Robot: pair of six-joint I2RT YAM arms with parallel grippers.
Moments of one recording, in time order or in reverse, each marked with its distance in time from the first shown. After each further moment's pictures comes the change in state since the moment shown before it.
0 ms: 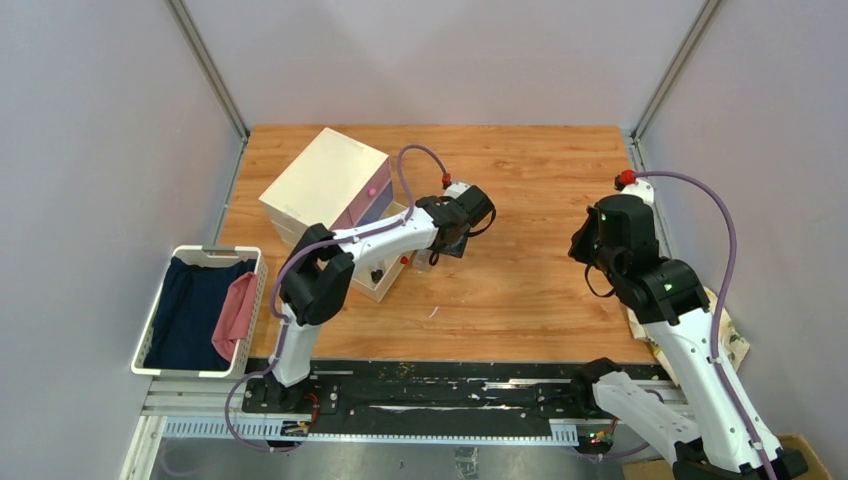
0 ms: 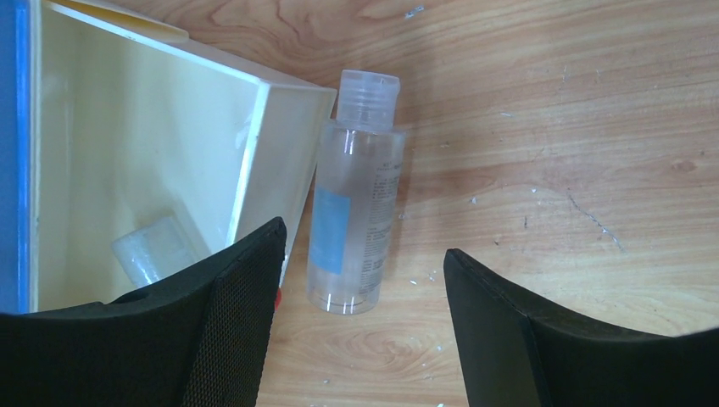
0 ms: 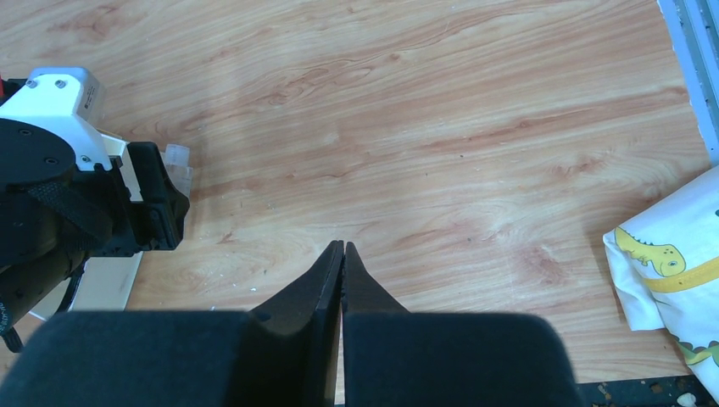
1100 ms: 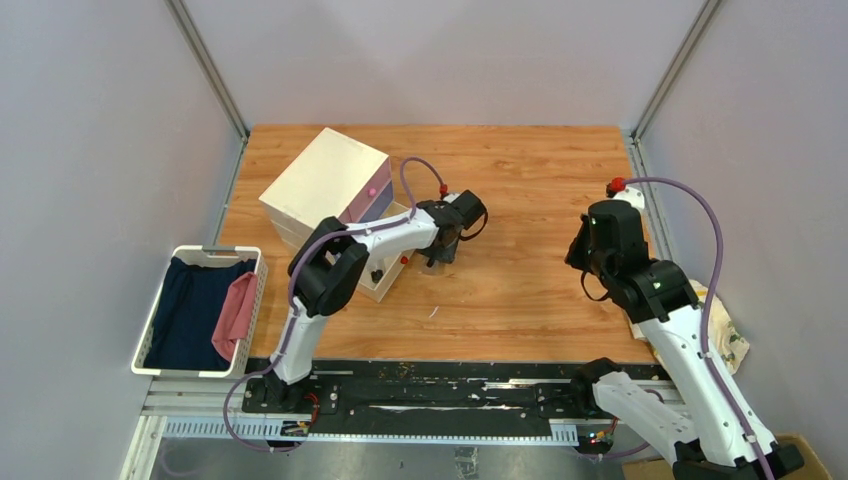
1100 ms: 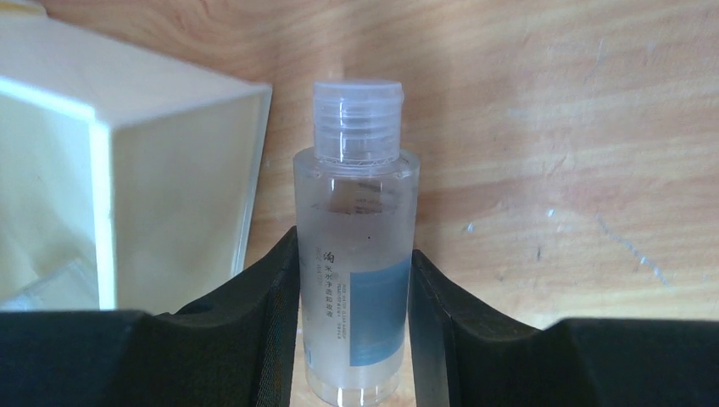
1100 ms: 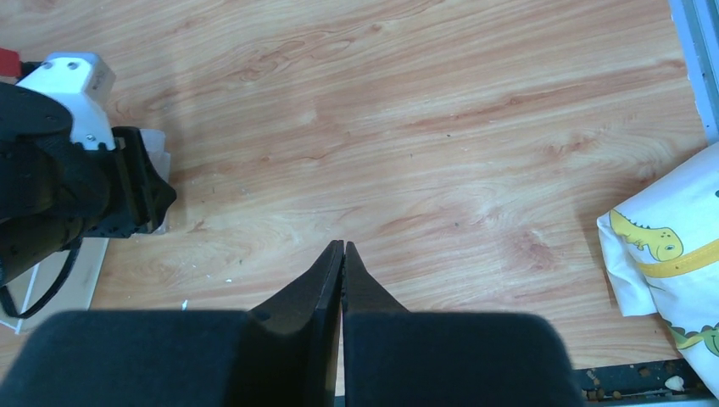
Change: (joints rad) left arm 0.050 0.113 -0.008 0.067 0.145 0.031; right arm 0.000 -0.001 -0.064 0.006 0.008 -0.002
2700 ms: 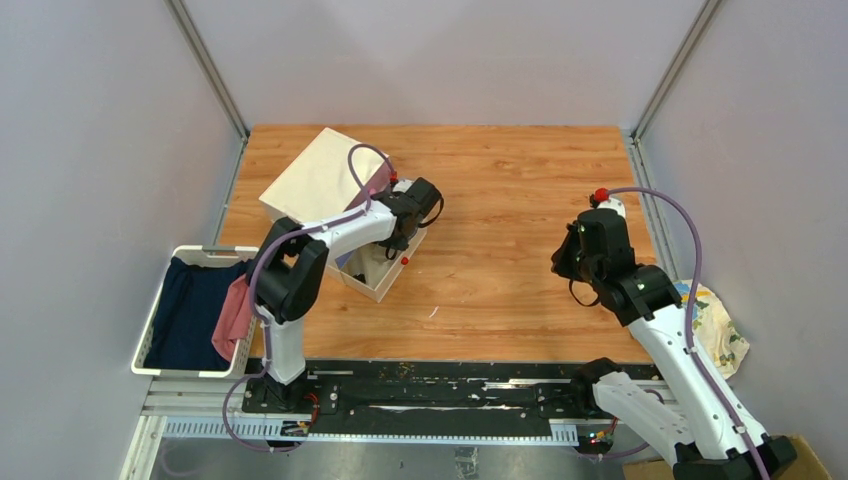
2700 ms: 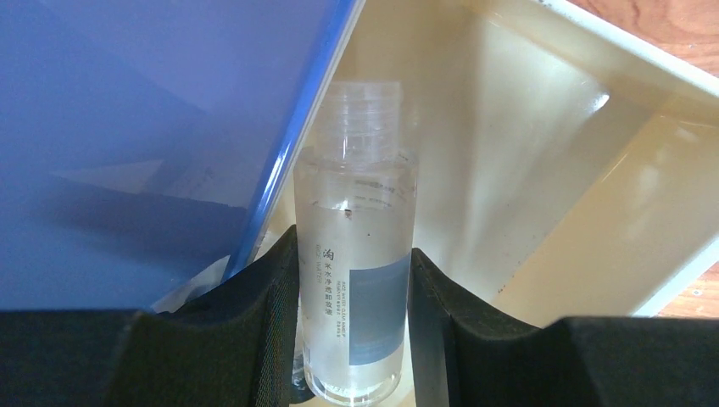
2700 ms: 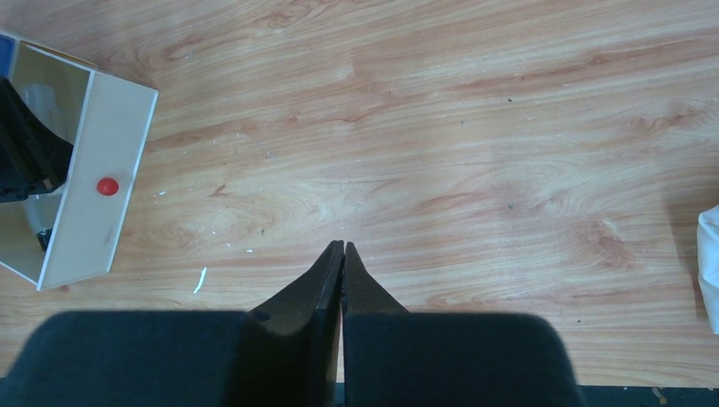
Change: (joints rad) left arm 0.164 -0.229 -0.253 -0.005 -0.172 0.039; right arm 0.000 -0.013 -0.137 0.089 -0.129 0.035
